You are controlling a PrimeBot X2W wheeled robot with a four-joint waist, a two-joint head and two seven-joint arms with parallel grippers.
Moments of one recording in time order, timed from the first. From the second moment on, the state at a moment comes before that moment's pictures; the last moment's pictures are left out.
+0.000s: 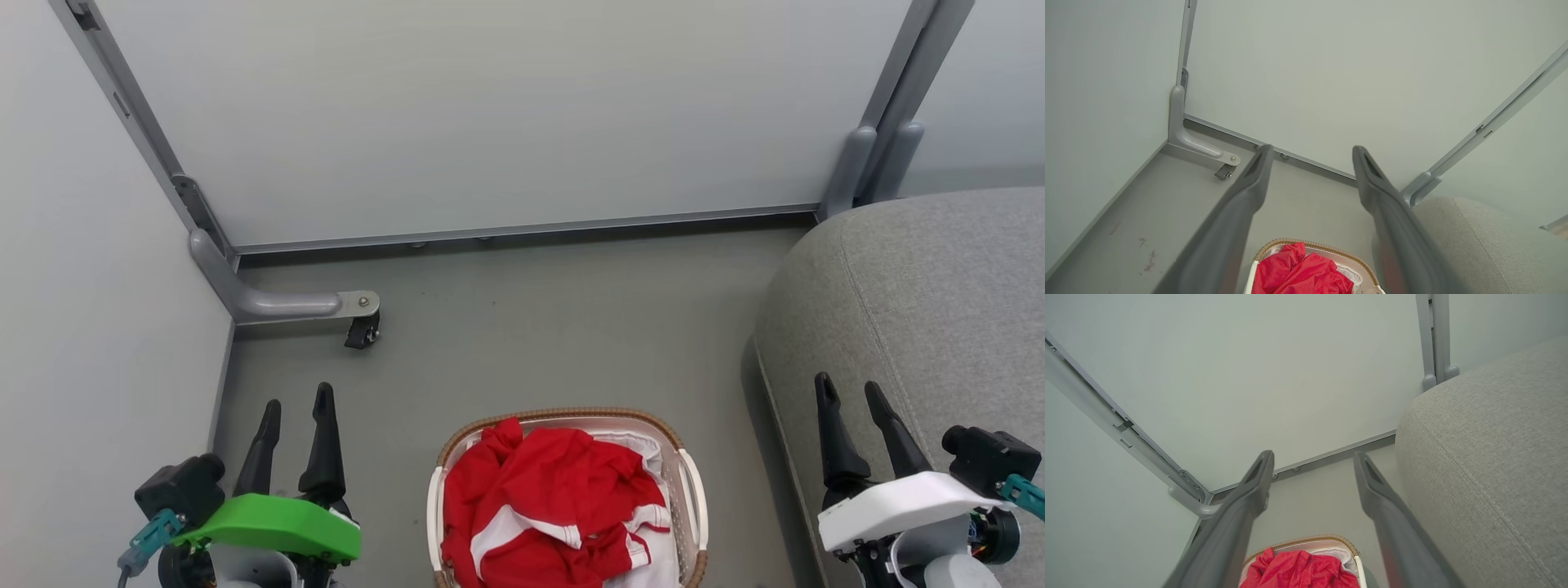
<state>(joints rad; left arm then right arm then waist) -0.06 0.04 -0.10 0.24 -0.59 -0.11 -0.16 -0.03 -0.04 -0.04 0.18 0.49 0.13 -0.16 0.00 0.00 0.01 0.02</state>
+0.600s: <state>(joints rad) -0.05 0.04 -0.13 0.28 -0.46 -0.11 -0.20 -0.03 -0.04 -0.04 0.19 0.31 0.13 -0.20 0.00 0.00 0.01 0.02</state>
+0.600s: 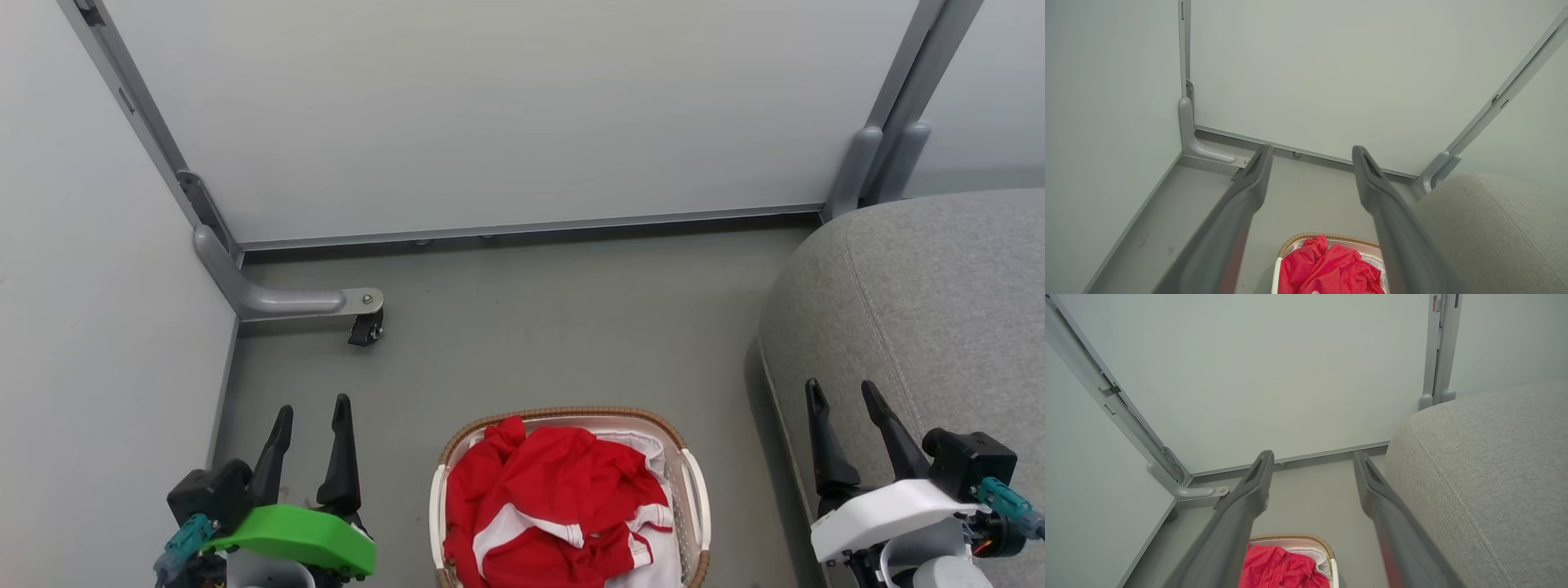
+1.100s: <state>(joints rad) -0.05 0.05 -0.14 0.31 -0.36 -0.11 -0.23 -0.03 -0.05 -0.04 0.19 0.19 0.13 -0.23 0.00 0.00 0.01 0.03</state>
